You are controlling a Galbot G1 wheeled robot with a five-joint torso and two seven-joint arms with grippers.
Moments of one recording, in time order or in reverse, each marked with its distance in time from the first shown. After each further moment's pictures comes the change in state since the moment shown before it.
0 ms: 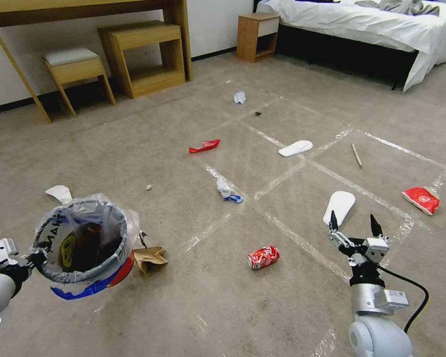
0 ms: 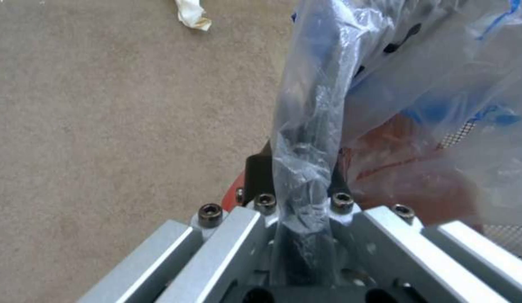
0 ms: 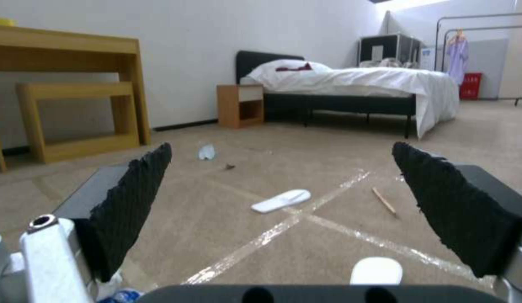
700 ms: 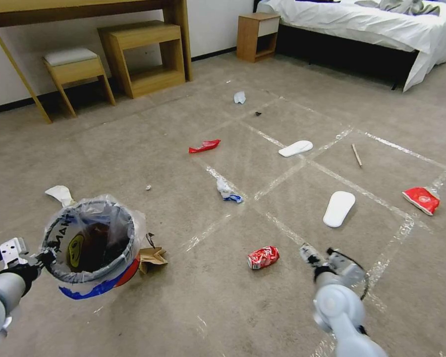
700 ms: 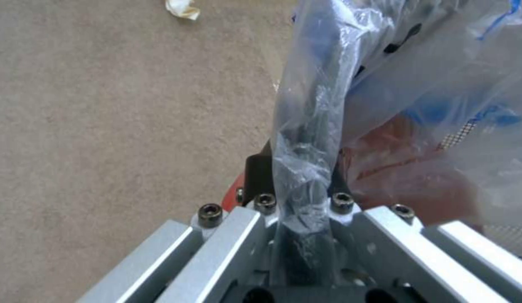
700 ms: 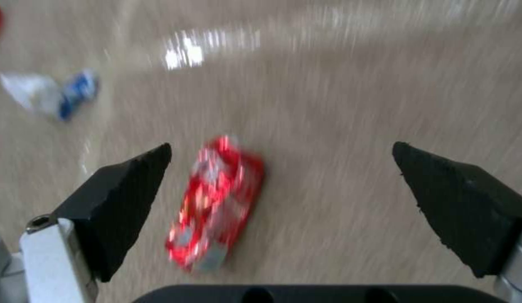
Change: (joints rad) left arm -0.003 -0.031 0.033 -0.026 0.021 -0.001 -0.018; right arm 0.280 0.012 -0.267 -0.211 0.835 -0.578 0.694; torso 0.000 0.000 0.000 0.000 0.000
